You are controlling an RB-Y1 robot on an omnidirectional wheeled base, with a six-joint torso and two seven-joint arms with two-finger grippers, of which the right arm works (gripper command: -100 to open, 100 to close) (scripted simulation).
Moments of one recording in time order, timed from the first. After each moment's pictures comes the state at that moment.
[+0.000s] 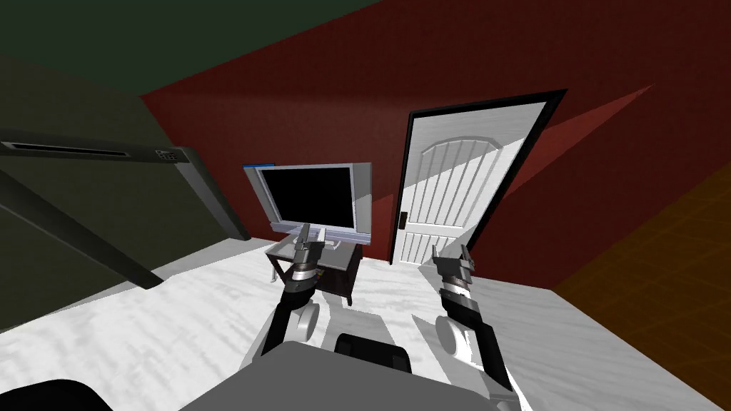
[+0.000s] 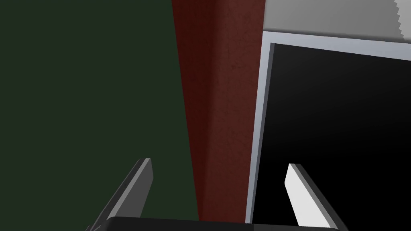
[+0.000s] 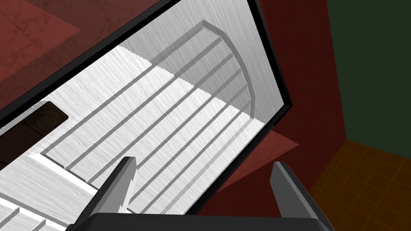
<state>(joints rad) 0.30 -0.09 0.00 -1.87 -0.44 -0.56 -0.27</state>
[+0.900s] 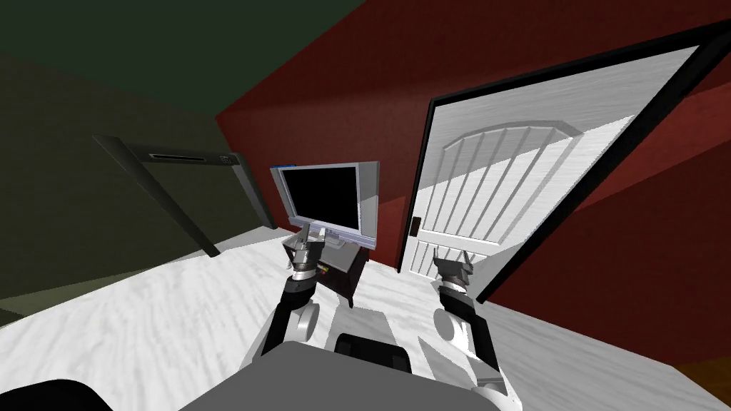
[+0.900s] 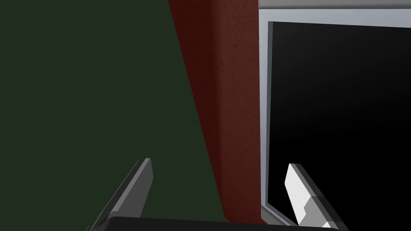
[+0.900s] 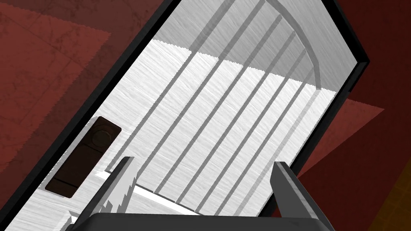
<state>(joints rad) 0.21 -0.11 -0.02 -1.70 -0.66 -0.59 -0.33</state>
